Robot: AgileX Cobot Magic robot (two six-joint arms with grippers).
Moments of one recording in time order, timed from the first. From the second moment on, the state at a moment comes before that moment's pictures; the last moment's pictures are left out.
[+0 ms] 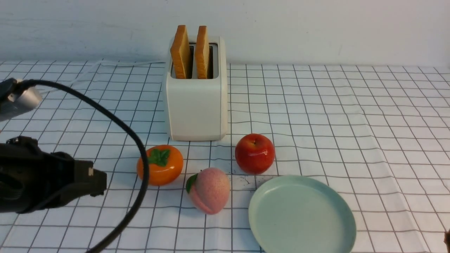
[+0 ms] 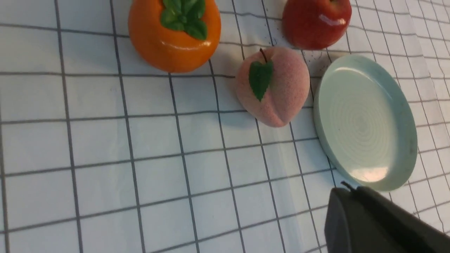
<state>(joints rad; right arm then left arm) 0.08 0.65 -0.75 0.49 1.07 -0.22 -0.08 0.96 -0.77 -0.64 0.75 0.24</state>
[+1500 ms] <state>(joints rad) 0.08 0.66 -0.75 1.33 0.78 -1.17 -0.33 1.69 -1.26 -0.42 -0.14 0.30</state>
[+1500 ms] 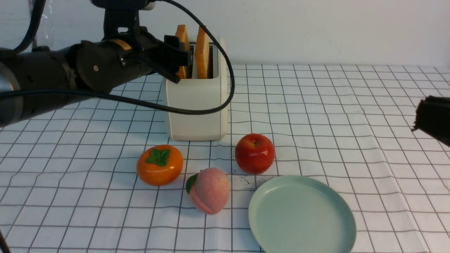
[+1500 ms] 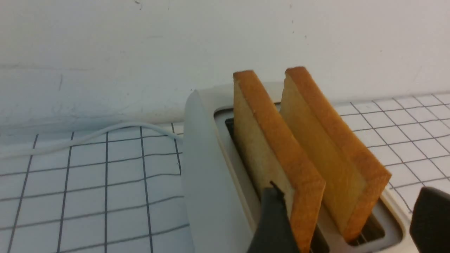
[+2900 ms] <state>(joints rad) 0.08 0.66 -0.75 1.33 0.82 -1.17 -0.33 1.72 -1.47 -0.41 -0.18 0.29</state>
